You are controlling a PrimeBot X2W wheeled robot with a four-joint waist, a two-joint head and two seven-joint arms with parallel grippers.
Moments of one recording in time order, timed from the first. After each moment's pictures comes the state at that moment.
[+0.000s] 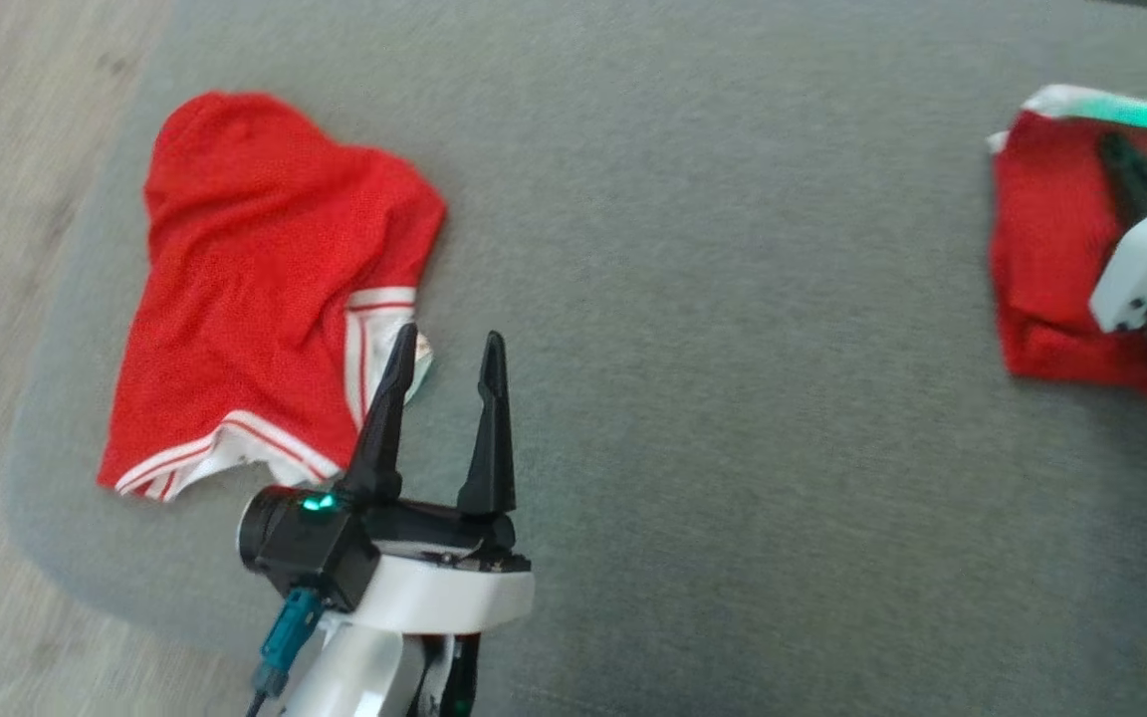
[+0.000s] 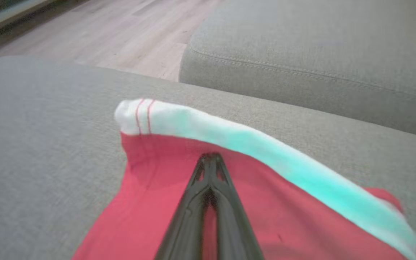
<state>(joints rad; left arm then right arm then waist) -0.14 0.05 -0.46 0.02 -0.34 0.13 -0.26 -0.76 -0.51 0.49 0.82 0.61 0.13 0.02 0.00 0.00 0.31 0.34</state>
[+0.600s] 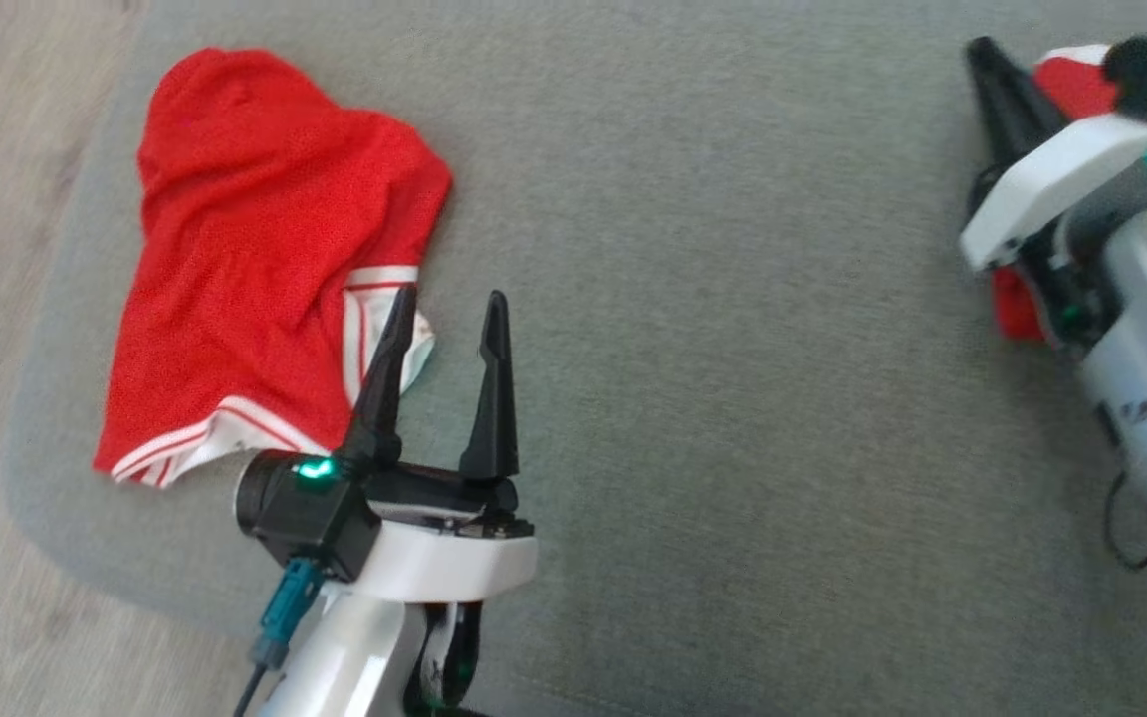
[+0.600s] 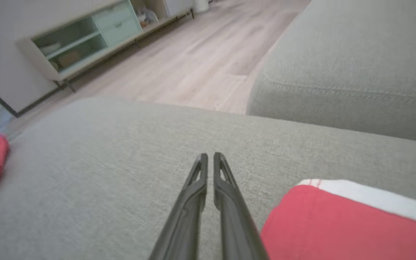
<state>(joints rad) -0.21 0.05 -0.47 0.01 -0.34 0.15 -0.26 -0.90 -0.37 0.58 0.86 0.66 0.13 -0.09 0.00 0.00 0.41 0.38</state>
